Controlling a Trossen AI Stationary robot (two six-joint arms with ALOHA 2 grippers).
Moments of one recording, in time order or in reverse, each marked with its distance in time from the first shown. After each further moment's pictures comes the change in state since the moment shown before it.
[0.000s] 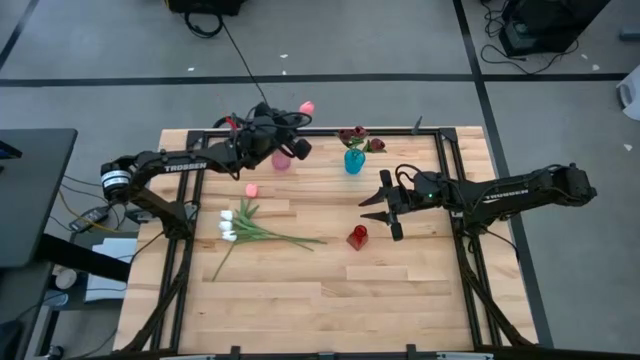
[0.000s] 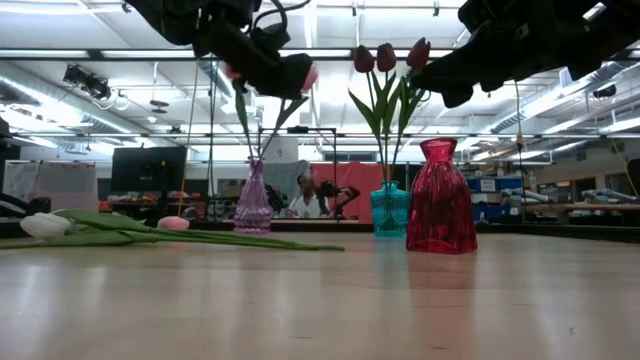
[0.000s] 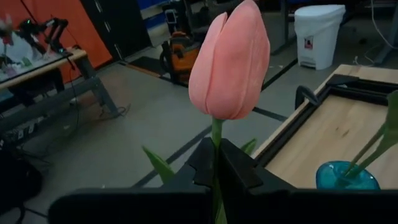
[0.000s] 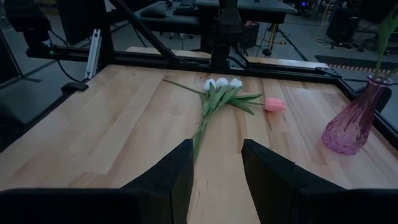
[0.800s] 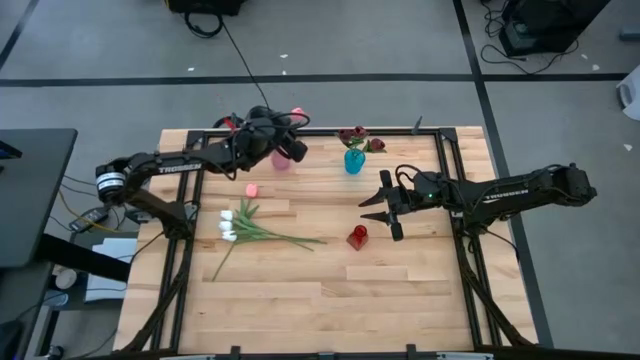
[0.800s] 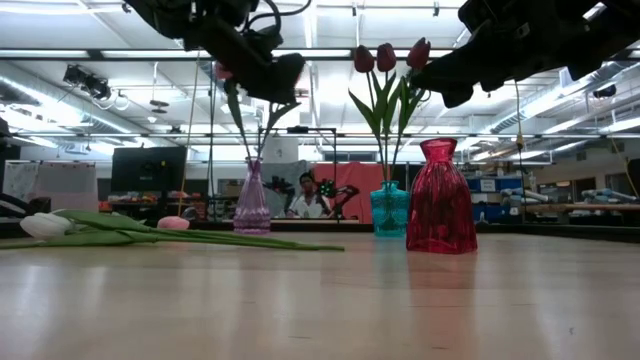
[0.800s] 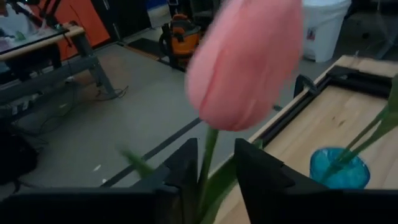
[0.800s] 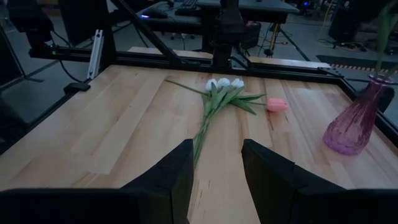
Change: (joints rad) left arm -0.003 -0.040 -0.011 -0.108 -0.010 -0.094; right arm 0.002 0.000 0.000 0.000 -0.005 0.002
